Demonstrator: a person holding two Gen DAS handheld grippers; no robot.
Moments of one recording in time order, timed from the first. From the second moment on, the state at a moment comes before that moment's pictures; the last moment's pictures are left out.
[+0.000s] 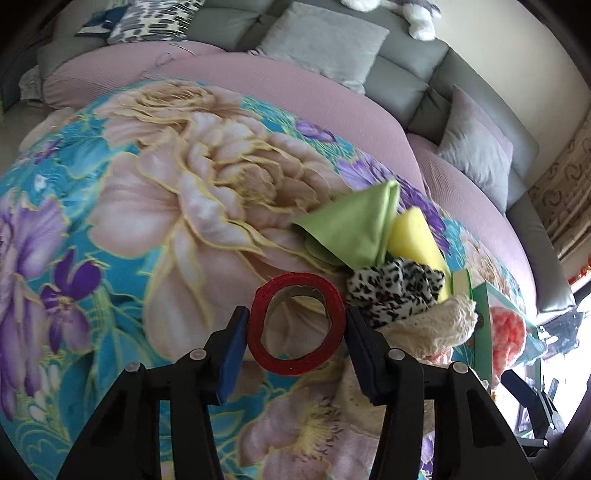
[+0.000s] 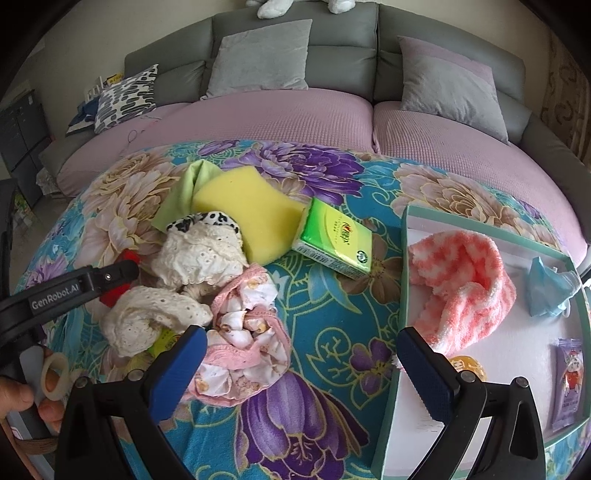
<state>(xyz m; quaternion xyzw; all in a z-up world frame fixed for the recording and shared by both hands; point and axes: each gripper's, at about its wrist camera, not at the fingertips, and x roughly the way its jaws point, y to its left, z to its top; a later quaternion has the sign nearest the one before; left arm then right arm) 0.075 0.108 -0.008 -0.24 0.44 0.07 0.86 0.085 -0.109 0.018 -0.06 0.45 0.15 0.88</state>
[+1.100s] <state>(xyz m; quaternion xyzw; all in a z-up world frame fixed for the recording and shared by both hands) 0.051 0.140 0.007 -0.27 0.41 0.10 0.87 0.063 -0.069 0.027 -0.06 0.43 0.26 0.86</state>
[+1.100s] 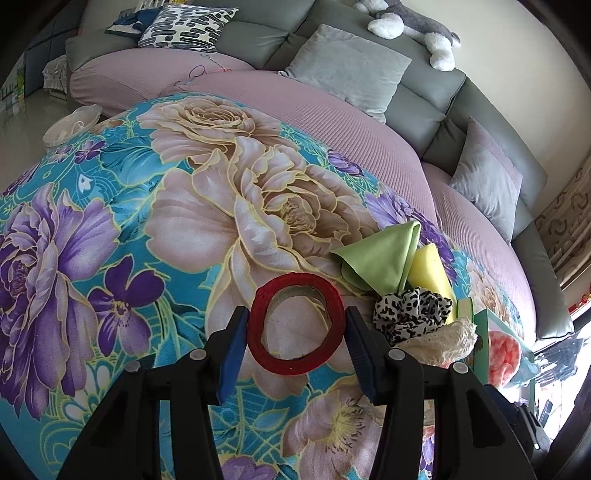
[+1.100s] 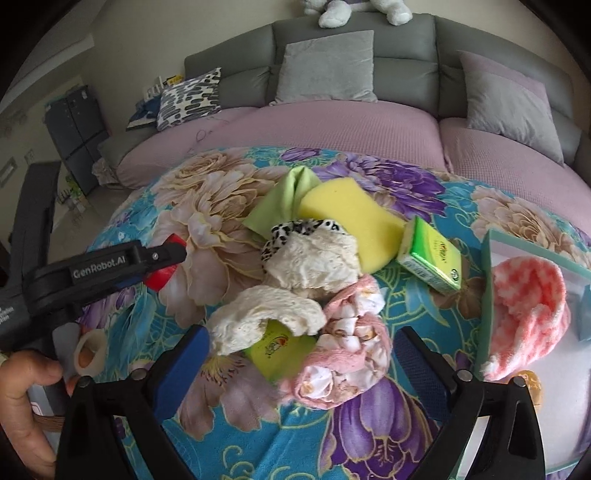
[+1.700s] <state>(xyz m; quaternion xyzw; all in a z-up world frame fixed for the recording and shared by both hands) 0.050 0.146 0.000 -0.28 0.42 0.10 0.86 0.072 -0.046 0.014 -0.04 0.43 0.28 0.86</state>
